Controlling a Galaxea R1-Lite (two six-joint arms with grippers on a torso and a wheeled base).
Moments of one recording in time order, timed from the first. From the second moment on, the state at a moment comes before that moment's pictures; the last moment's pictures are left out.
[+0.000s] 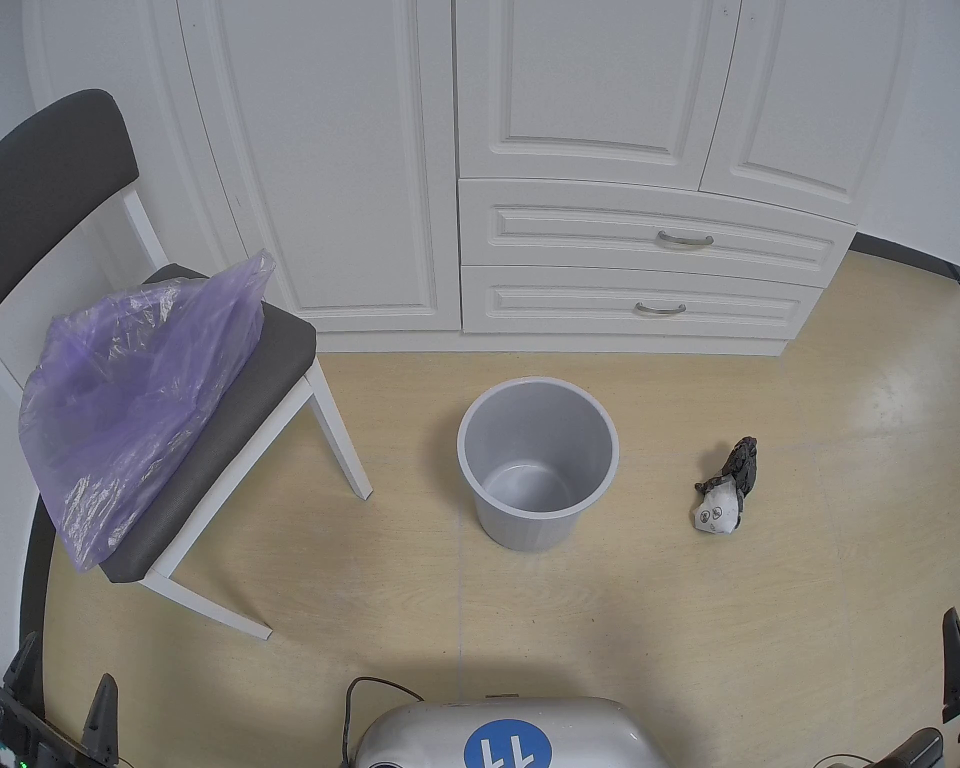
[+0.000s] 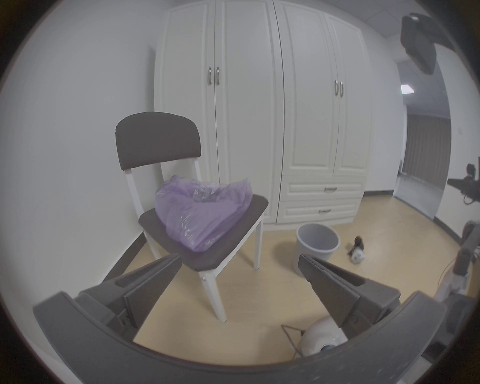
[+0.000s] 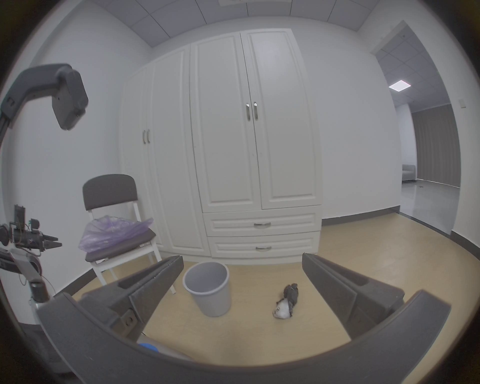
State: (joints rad) left arm 0.00 0.02 -0.02 -0.03 -0.03 0.02; right arm 0.01 0.04 -0.10 -0.21 0.12 0.06
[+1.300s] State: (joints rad) left arm -0.22 1.12 -0.83 0.19 0.44 0.53; right arm 0.04 0.84 -0.51 -0.19 0.20 0.05
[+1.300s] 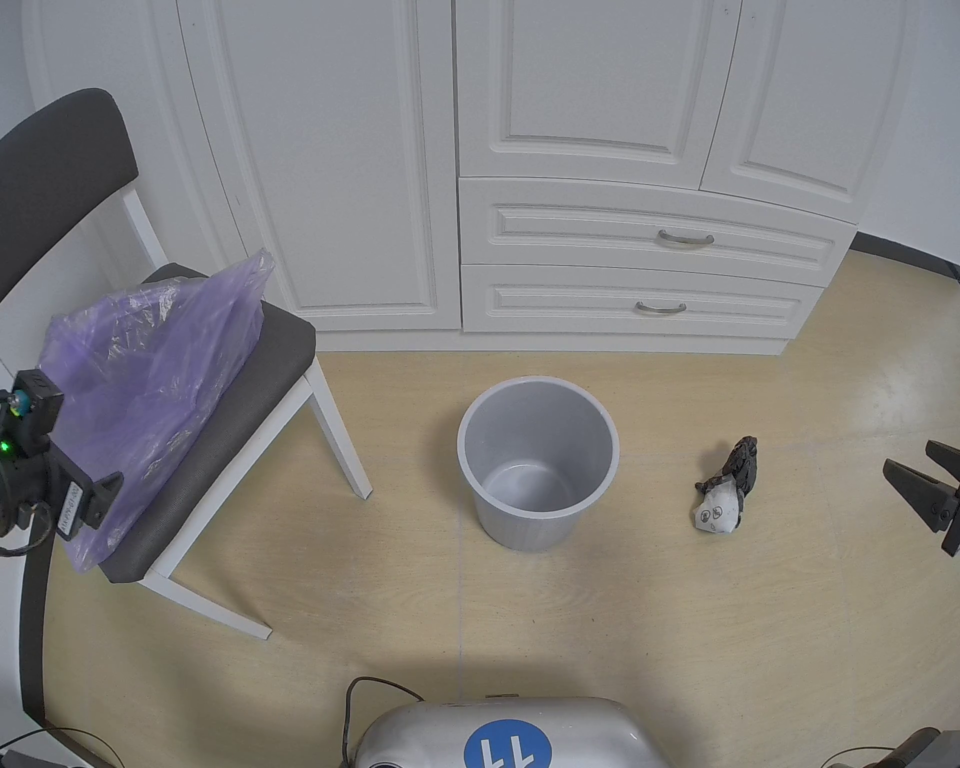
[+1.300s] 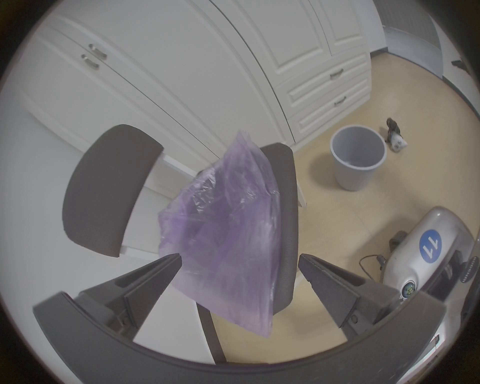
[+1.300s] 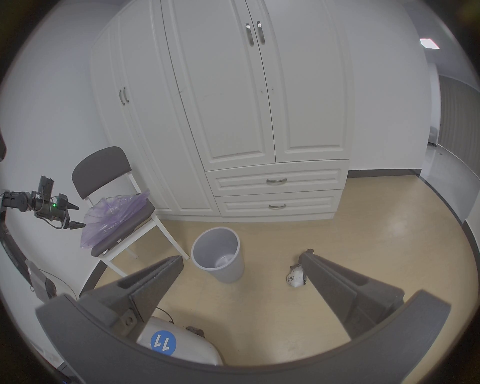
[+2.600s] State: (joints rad) left arm -0.12 1.52 -0.69 -0.40 0.67 0.76; right arm 0.04 0.98 -0.51 -0.28 0.20 0.05
